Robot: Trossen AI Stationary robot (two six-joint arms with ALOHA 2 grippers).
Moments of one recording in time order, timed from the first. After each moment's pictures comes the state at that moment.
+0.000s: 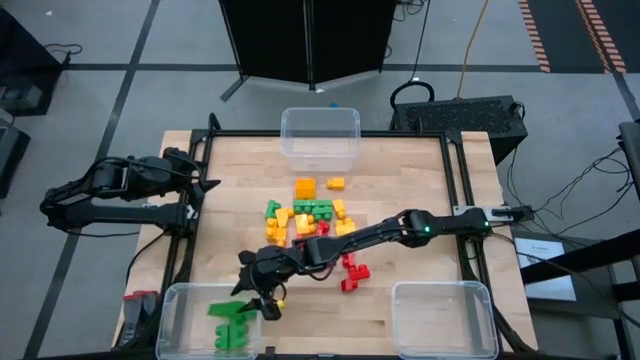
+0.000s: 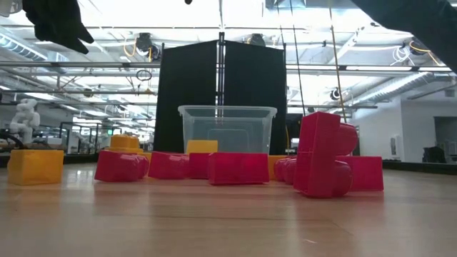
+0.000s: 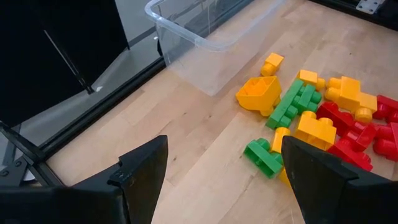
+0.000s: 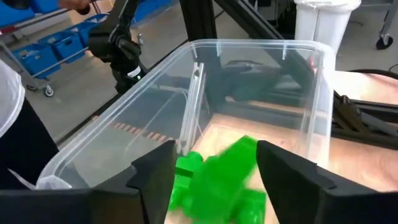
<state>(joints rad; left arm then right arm) 0.12 0.47 0.89 -1.11 -0.40 -0.36 0.25 2.56 2.35 -0.09 -0.31 0.13</state>
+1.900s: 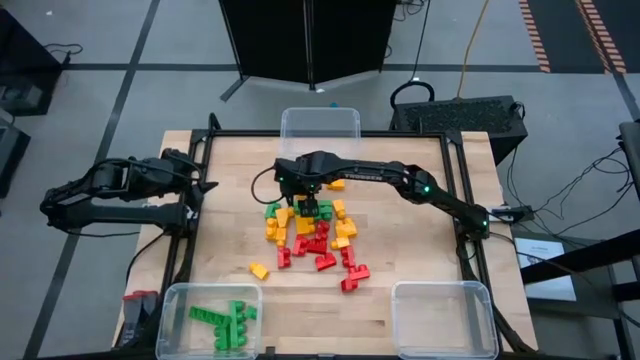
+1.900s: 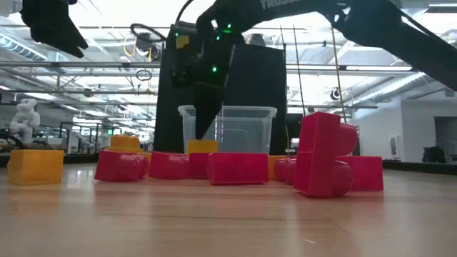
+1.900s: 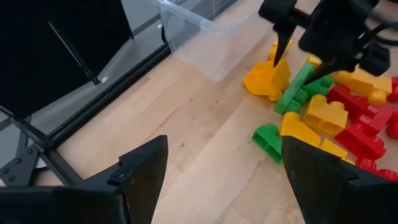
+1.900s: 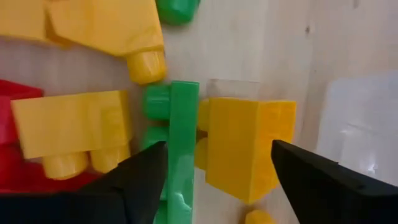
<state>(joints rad) 0.12 0.47 0.89 -1.17 -0.40 -0.36 -0.17 2.47 2.35 -1.16 0.08 -0.26</state>
